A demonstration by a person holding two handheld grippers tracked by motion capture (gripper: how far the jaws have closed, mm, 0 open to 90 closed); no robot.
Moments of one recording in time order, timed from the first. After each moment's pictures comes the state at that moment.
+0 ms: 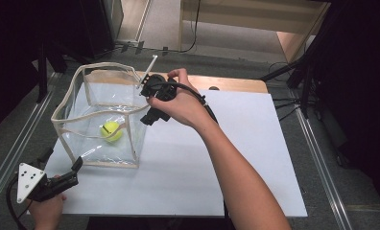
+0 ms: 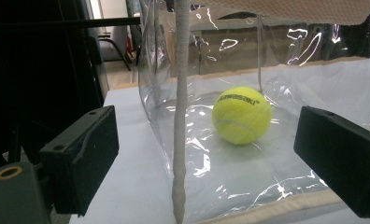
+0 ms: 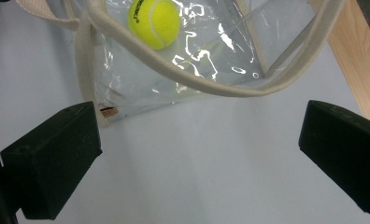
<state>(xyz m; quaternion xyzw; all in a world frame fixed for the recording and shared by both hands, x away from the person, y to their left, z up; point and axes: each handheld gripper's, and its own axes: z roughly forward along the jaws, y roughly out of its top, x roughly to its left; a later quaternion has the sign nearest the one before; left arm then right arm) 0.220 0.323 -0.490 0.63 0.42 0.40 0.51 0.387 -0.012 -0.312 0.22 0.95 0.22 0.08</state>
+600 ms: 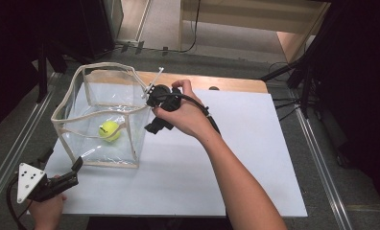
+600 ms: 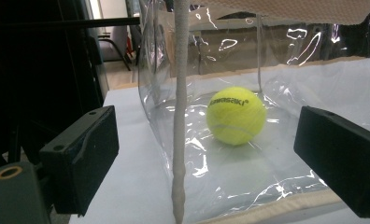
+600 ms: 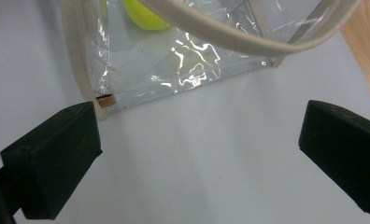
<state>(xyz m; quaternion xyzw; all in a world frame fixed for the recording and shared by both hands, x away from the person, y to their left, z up) 0.219 0.323 -0.490 0.63 0.42 0.40 0.51 0.377 -0.023 -0.337 0.23 0.94 0.23 0.08</state>
